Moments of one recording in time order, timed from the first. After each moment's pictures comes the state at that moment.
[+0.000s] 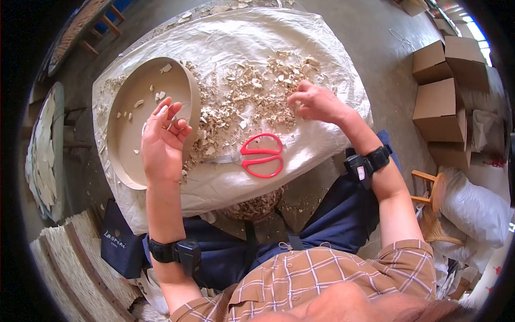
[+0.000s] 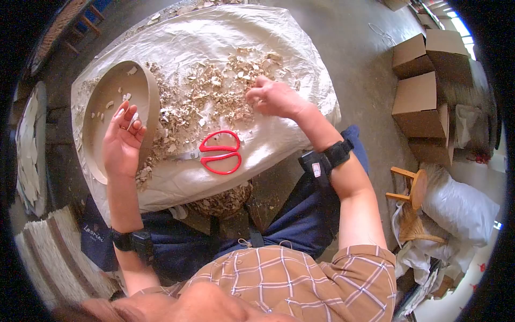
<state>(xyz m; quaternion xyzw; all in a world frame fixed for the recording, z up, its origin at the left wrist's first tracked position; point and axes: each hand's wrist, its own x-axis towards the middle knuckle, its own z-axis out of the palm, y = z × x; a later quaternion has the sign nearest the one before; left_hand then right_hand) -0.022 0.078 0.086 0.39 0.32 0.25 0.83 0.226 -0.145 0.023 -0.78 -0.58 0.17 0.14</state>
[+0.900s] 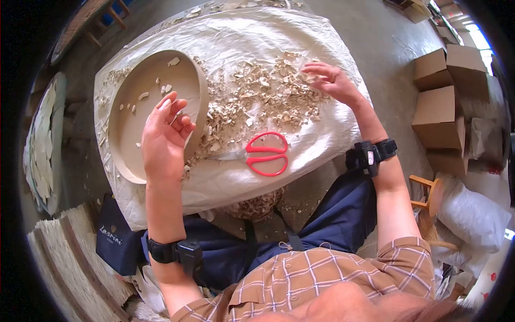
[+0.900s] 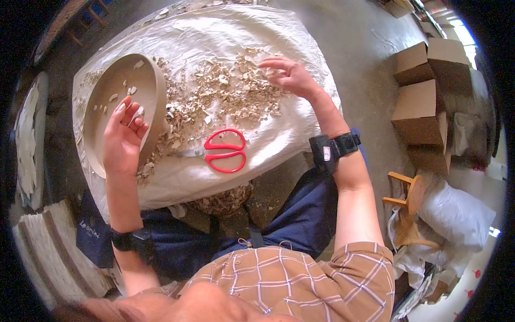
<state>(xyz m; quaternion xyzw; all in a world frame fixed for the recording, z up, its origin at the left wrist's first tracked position) -0.028 0.080 0.095 0.39 0.33 0.26 0.82 0.265 -0.135 0.028 -0.74 -0.43 0.26 0.44</state>
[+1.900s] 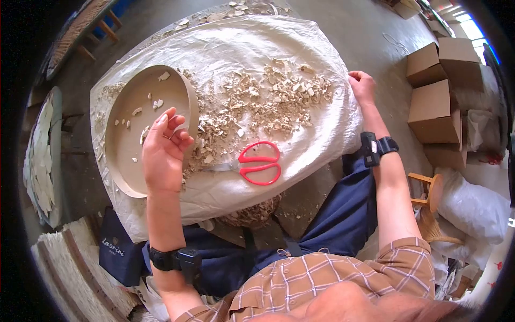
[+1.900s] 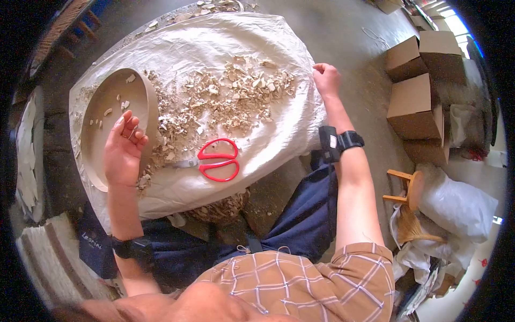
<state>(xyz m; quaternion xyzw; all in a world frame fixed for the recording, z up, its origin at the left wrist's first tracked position) -0.022 0.077 0.087 0.38 0.32 0.23 0.83 0.343 -0.212 -0.005 -0.94 -0.17 -0.04 0.30</state>
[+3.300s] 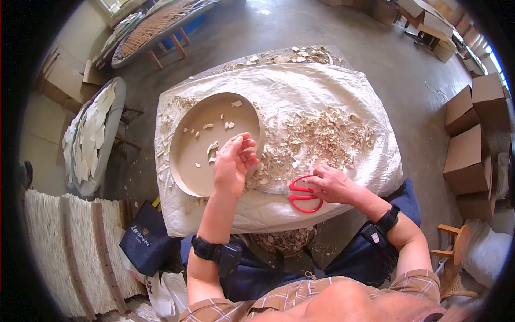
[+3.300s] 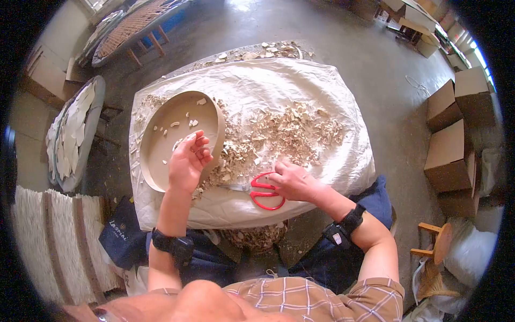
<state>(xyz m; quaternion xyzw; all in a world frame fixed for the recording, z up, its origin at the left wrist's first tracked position) -0.027 0.076 0.092 0.38 0.32 0.24 0.83 0.138 -0.133 0.017 -0.66 -0.73 0.10 0.15</state>
